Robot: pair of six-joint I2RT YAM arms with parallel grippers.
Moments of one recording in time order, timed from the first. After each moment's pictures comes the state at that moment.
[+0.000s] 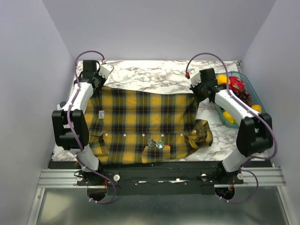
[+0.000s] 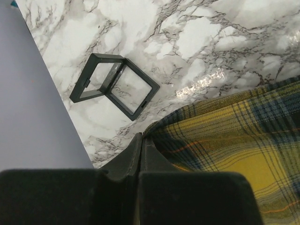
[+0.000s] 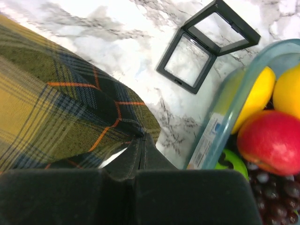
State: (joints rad) left arm 0.03 1.71 1.38 -0.46 0.02 0.61; right arm 0.25 1.57 1.21 -0.46 0.02 -0.45
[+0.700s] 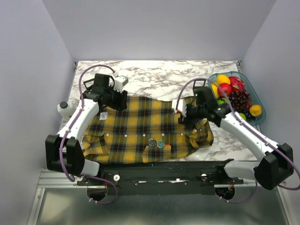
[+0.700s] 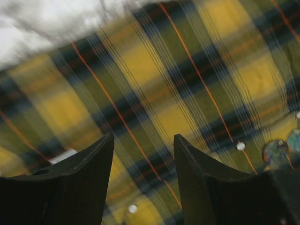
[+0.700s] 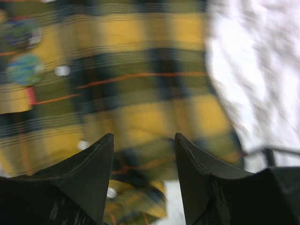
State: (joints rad) left arm -0.18 1.38 1.17 -0.60 0.36 0.21; right arm 0.44 1.25 1.04 -0.60 -0.50 -0.84
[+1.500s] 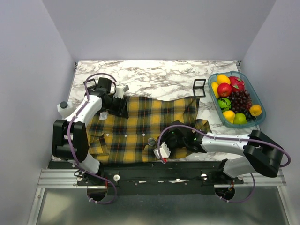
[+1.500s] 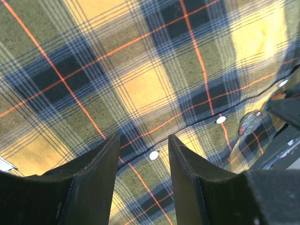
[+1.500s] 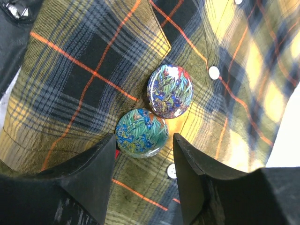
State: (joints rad) left arm -0.14 1.56 1.11 -0.72 0.52 0.13; right arm 0.99 1.38 0.57 0.03 -0.34 -1.27
